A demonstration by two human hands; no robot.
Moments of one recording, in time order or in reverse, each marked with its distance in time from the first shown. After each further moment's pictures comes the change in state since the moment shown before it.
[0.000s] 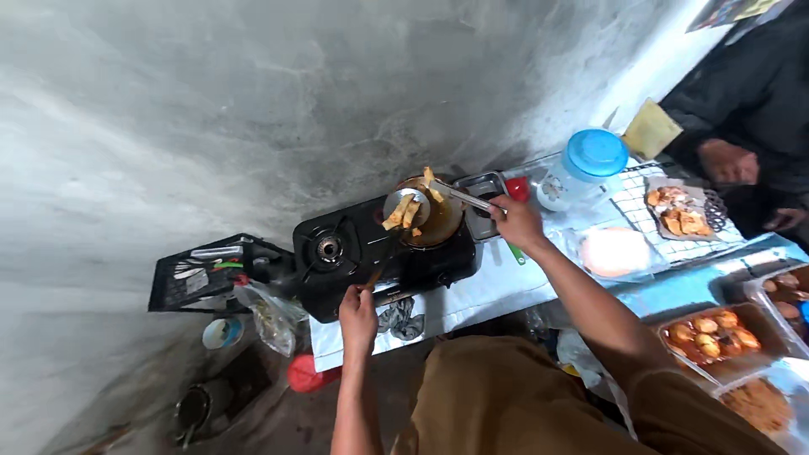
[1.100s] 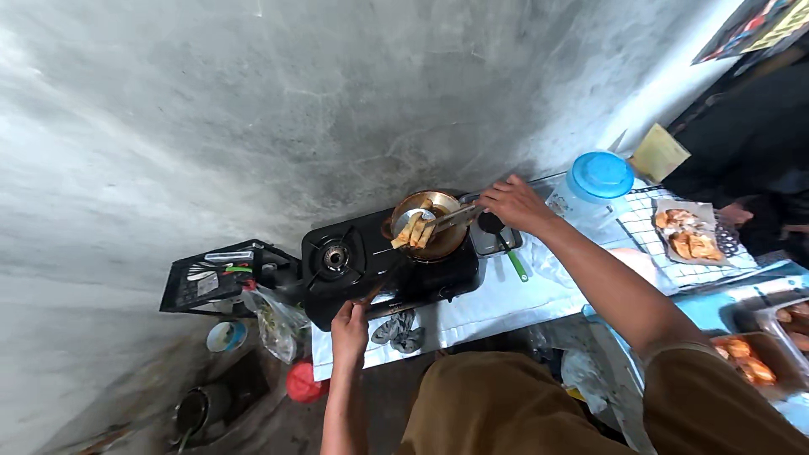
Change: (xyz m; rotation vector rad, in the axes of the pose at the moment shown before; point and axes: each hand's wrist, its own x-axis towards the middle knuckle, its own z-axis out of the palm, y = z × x) left_hand 0.001 -0.010 -0.011 -0.159 -0.006 -0.102; right_hand 0.084 0.007 -0.031 -0.469 0.025 -0.914
